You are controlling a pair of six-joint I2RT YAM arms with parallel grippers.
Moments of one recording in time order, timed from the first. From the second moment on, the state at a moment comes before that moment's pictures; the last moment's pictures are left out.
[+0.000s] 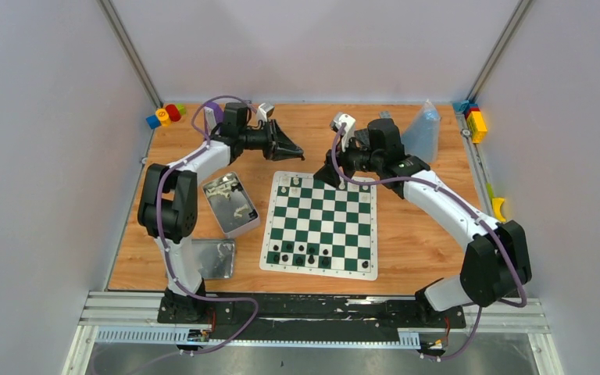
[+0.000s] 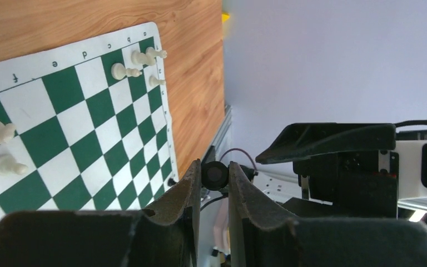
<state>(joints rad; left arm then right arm) -0.27 1.90 1.37 -0.04 1.02 -0.91 0.46 1.43 1.11 -0.15 -0.66 -0.09</state>
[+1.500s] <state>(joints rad) -0.37 1.91 1.22 0.40 1.00 -1.38 0.54 1.54 1.21 -0.14 -0.35 -0.09</state>
